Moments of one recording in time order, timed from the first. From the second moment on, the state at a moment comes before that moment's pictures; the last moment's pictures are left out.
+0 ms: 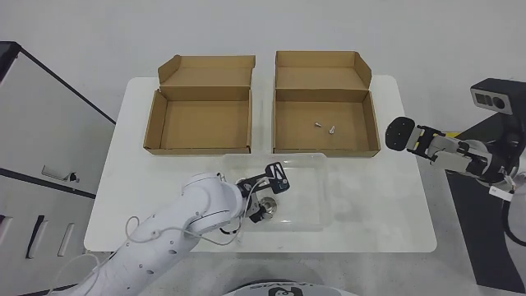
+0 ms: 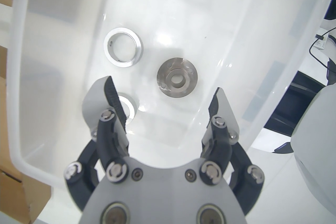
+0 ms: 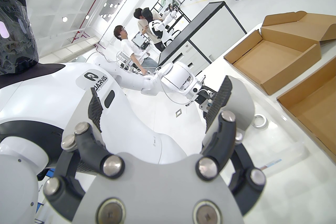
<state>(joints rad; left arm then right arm) 1.31 -1.08 -0.83 -2.01 1.10 -0.37 -1.23 -1.62 -0.89 1.90 -2.03 0.72 -0.39 1.27</state>
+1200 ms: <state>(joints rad) 1.27 -1.09 -0.78 -1.92 1.04 -0.34 -1.16 -1.62 -0.89 1.90 -2.03 0.72 -0.39 1.27</state>
